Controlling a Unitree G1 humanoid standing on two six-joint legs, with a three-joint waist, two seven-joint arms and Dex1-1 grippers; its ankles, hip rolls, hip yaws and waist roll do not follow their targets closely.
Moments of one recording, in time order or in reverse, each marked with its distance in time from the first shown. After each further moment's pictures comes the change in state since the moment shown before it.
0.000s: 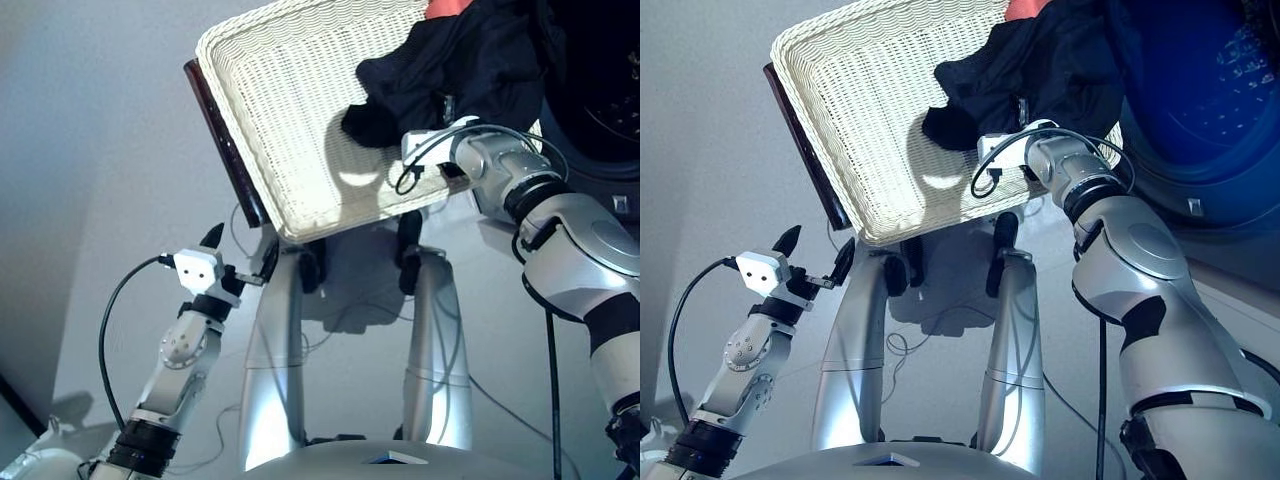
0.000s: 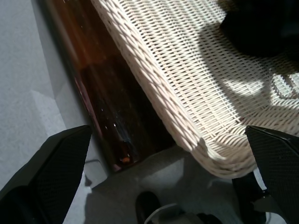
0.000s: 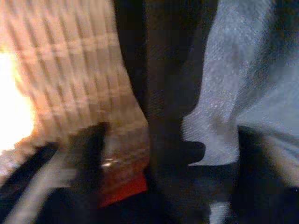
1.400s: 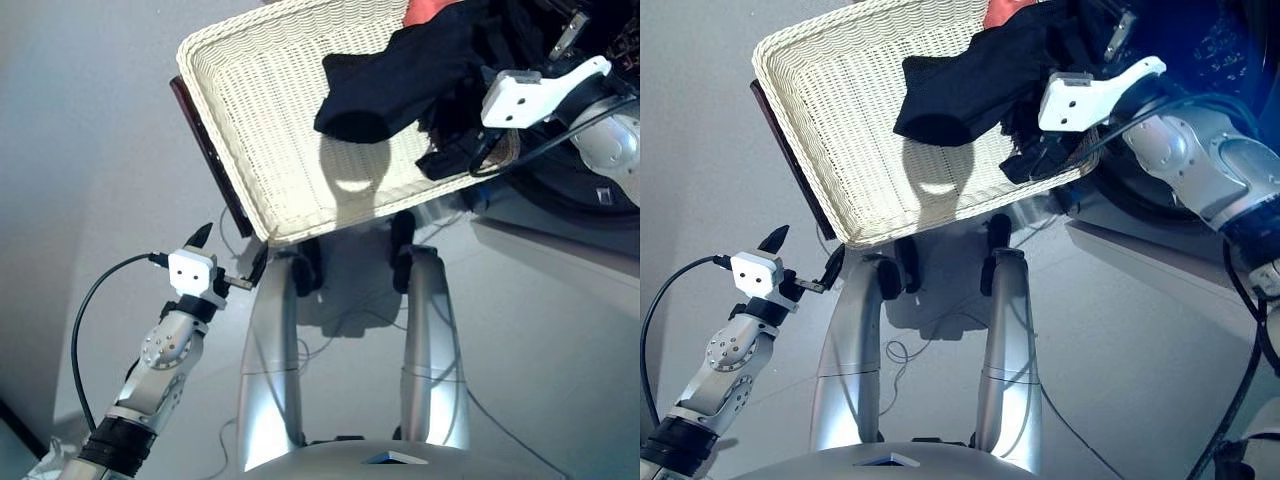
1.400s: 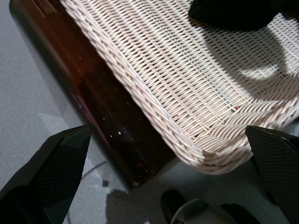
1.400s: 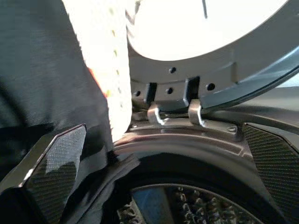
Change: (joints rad) left arm -0.001 0.130 -0.041 0.066 0.036 -0.056 0.048; right arm 0.085 -0.615 -0.139 -0.901 0.217 -0.065 -0.149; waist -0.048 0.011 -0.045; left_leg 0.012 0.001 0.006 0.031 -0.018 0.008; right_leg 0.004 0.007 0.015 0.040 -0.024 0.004
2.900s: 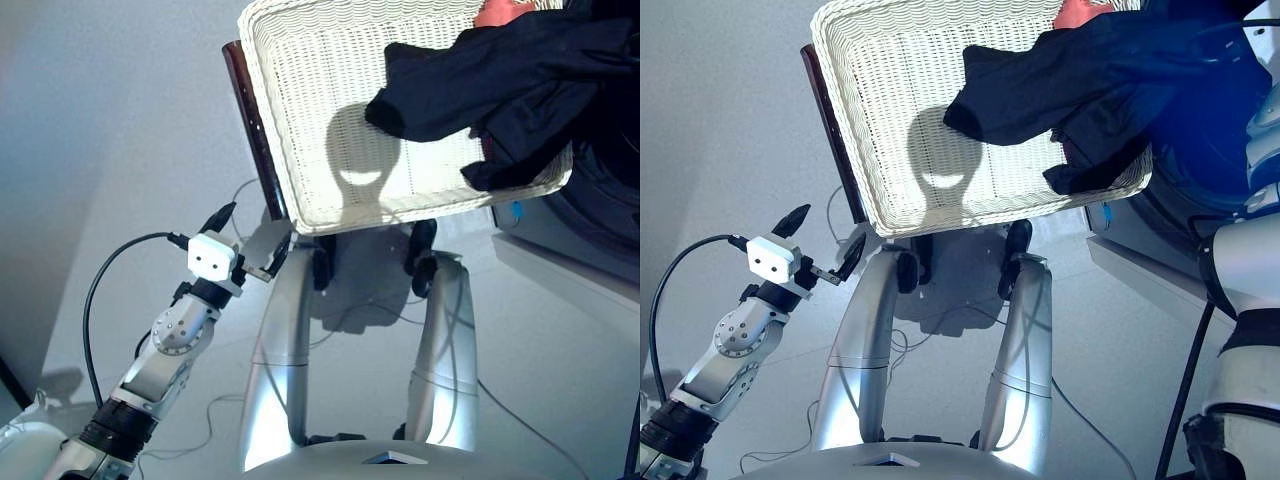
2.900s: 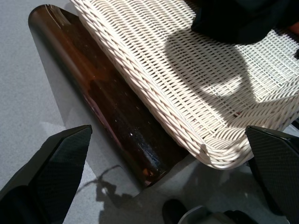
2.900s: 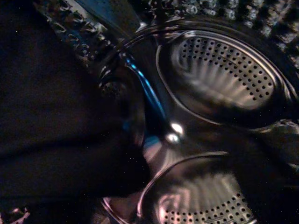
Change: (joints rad) left arm -0.084 0.054 -0.068 -0.102 0.039 0.034 -0.004; right arm -0.192 0.159 -0.264 1.055 0.140 0.154 -0.179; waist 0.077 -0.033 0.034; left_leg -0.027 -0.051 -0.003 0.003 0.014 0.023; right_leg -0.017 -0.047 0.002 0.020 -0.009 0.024
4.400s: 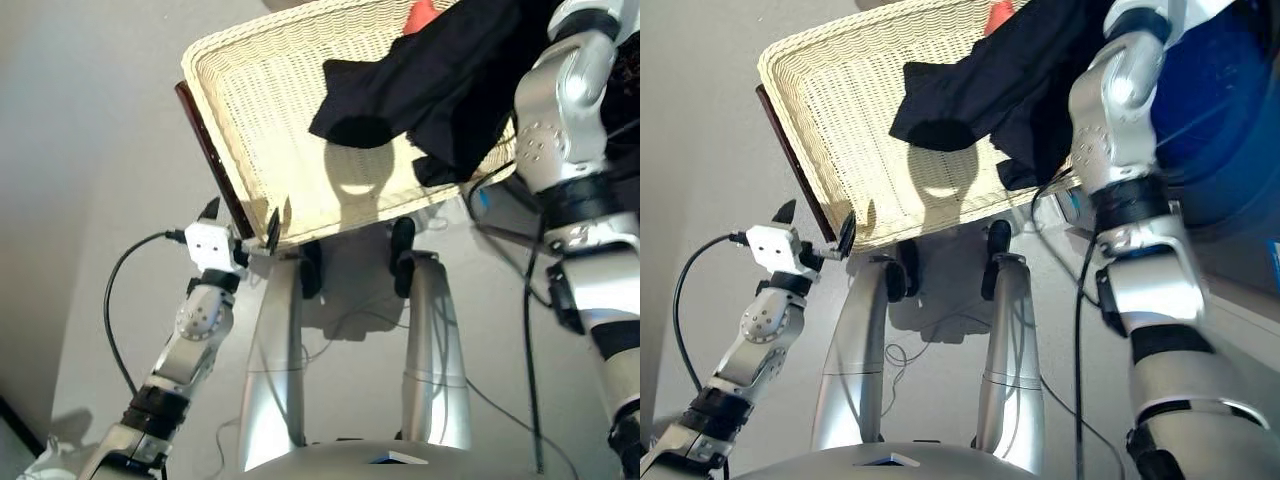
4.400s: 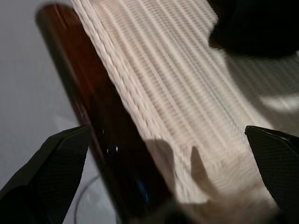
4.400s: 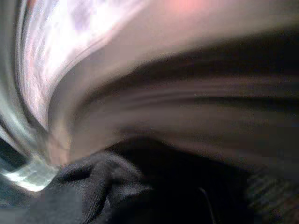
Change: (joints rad) left arm -0.015 -0.124 -0.003 0.115 -0.010 0.001 0.135; right arm 0.108 0.250 -0.259 -0.573 0.585 -0.286 -0.338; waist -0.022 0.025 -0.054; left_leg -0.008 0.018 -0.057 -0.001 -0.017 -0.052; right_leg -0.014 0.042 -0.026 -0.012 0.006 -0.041
